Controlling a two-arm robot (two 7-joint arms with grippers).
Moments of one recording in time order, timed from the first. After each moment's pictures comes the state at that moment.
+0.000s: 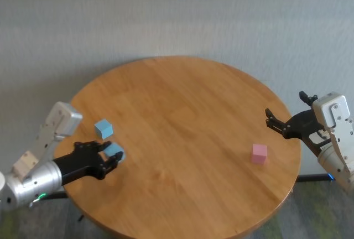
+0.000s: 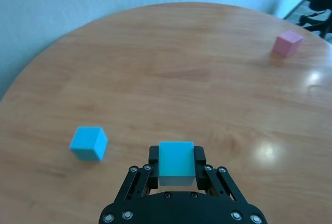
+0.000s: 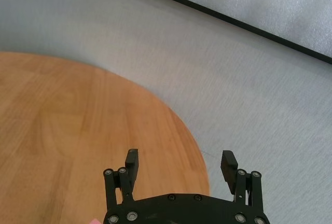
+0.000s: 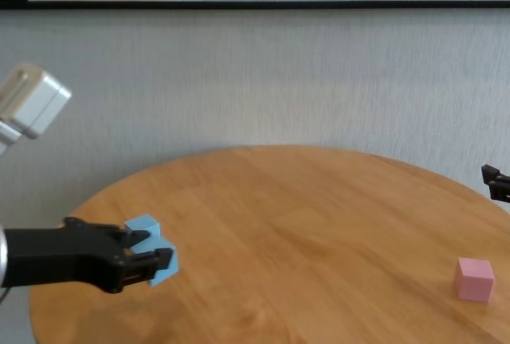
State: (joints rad) left arm -0.23 0.51 0.39 -1.42 -0.28 0.18 -0.52; right arm 0.20 0.60 -0.45 -1.41 0.25 -0.12 -0.03
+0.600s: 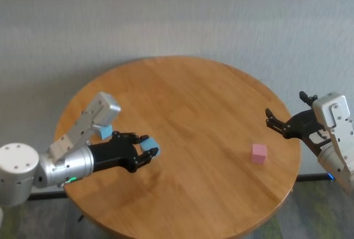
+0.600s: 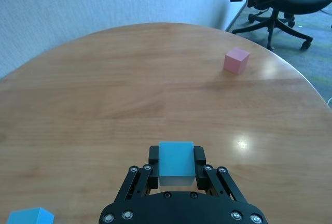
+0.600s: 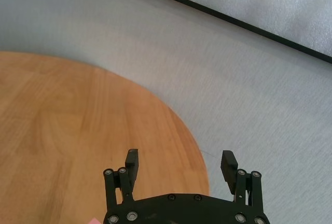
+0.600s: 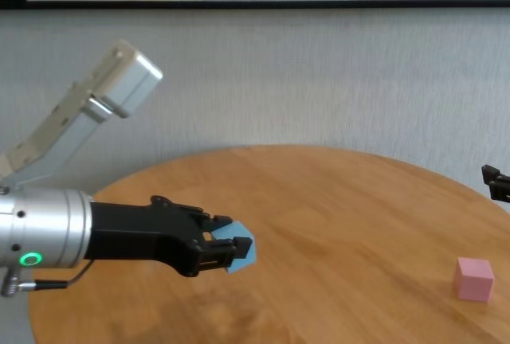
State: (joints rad) left arm -0.38 0.46 0.52 -1.32 -0.25 0.13 -0.64; right arm 0.20 0.60 -0.45 -1.41 0.25 -0.12 -0.03
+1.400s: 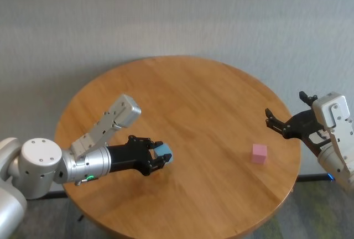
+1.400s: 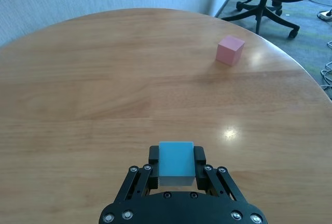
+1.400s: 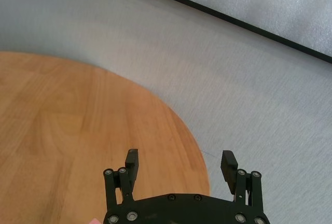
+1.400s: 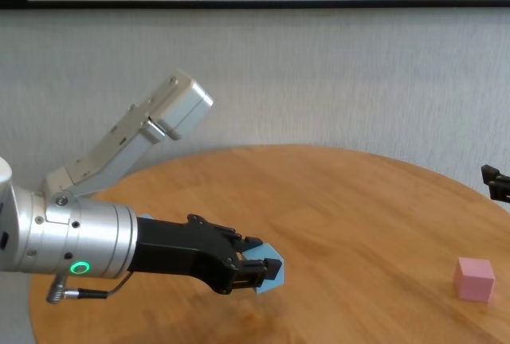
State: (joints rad) left arm -0.50 0.39 0.62 -1.16 -0.24 0.11 -0.68; right arm 0.20 0.60 -0.45 -1.41 0.25 -0.12 -0.03
